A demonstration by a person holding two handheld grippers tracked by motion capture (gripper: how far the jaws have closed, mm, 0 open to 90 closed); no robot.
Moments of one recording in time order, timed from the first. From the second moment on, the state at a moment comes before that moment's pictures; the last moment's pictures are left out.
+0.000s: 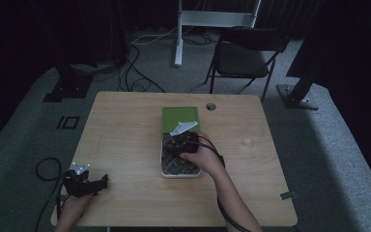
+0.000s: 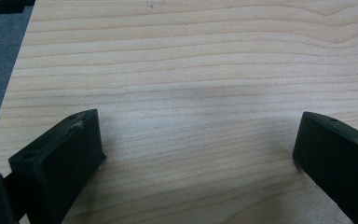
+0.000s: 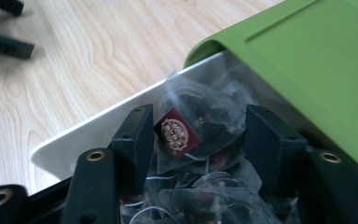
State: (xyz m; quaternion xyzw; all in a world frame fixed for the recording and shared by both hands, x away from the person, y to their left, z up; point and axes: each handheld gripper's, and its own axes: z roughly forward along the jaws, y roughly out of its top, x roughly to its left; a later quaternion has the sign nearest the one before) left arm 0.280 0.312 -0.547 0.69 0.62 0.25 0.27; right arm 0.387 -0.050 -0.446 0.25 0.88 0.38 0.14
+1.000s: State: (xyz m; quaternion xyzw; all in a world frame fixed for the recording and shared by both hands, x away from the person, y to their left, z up) left arm 0.280 0.312 -0.547 0.69 0.62 0.25 0.27; right arm 0.366 -0.077 -0.421 0.30 0.84 0.44 0.13
